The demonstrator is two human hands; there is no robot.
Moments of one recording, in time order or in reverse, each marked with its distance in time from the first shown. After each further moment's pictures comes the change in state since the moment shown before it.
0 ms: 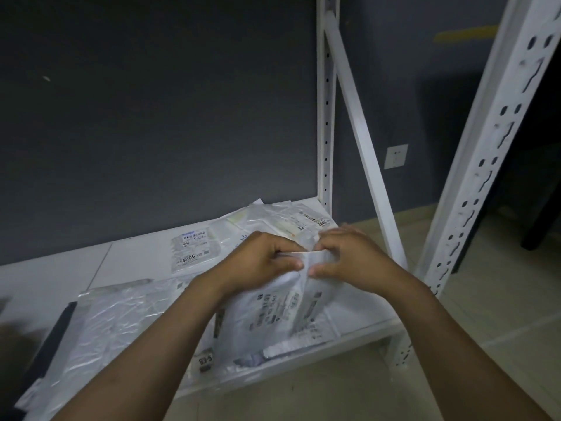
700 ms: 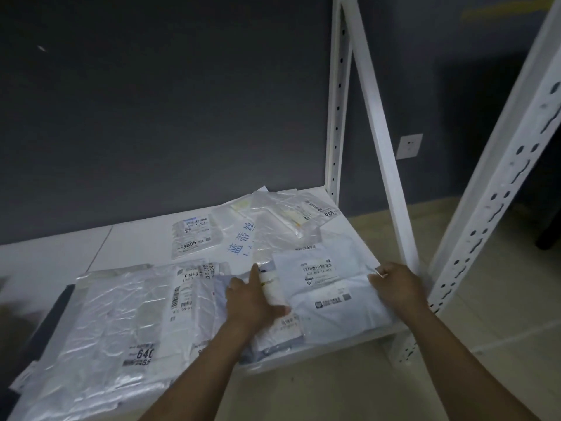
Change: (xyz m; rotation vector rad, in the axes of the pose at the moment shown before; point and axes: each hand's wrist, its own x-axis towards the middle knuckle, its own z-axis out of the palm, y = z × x) left_hand -0.027 -0.081 0.100 0.138 0.060 -0.857; right_hand -0.019 0.110 0.069 0.147 0.170 0.758
